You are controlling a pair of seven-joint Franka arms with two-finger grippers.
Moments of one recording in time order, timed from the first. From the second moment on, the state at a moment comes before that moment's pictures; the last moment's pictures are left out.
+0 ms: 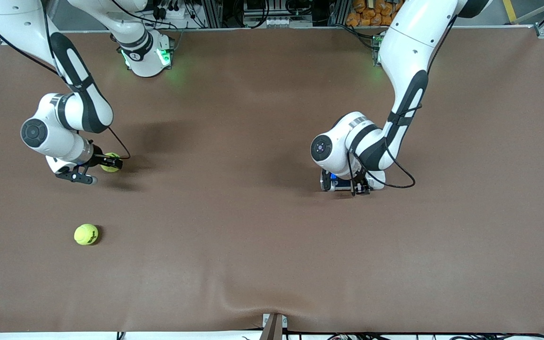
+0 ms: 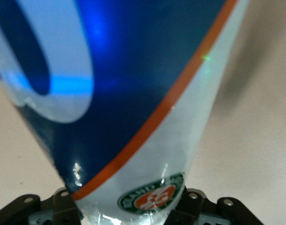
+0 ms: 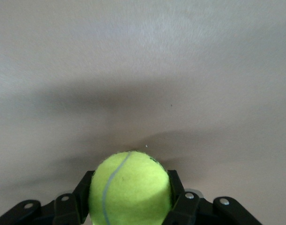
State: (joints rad) left arm -0.52 0.65 -0.06 -1.78 0.59 2.00 0.62; right arm -0.08 0.26 -0.05 -2.36 0.00 2.50 0.09
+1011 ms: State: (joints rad) left arm -0.59 0.83 -0.14 -1.52 0.07 2.67 0.60; right arm -0.08 0.11 -0.03 -1.92 0.04 1.81 0.09
